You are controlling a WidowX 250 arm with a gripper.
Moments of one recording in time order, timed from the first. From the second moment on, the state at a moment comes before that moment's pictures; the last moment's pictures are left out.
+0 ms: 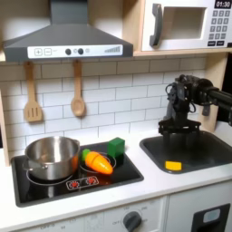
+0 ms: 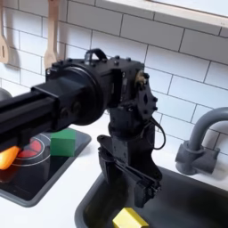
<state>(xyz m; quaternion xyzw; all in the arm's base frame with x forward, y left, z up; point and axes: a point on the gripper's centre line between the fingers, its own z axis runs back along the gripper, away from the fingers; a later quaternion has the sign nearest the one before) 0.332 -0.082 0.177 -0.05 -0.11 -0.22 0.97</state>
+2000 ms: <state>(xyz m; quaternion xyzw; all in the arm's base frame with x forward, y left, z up) 0.306 -0.049 0.262 -0.05 -0.40 -0.20 0.89</state>
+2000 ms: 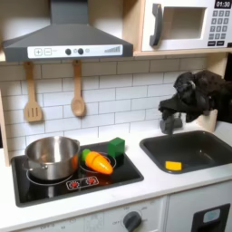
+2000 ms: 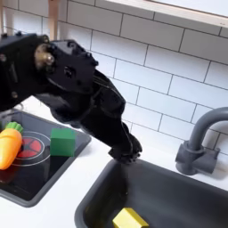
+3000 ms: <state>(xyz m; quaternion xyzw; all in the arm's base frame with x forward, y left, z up) 0.305 0.019 0.299 0.05 -0.51 -0.05 0.86</state>
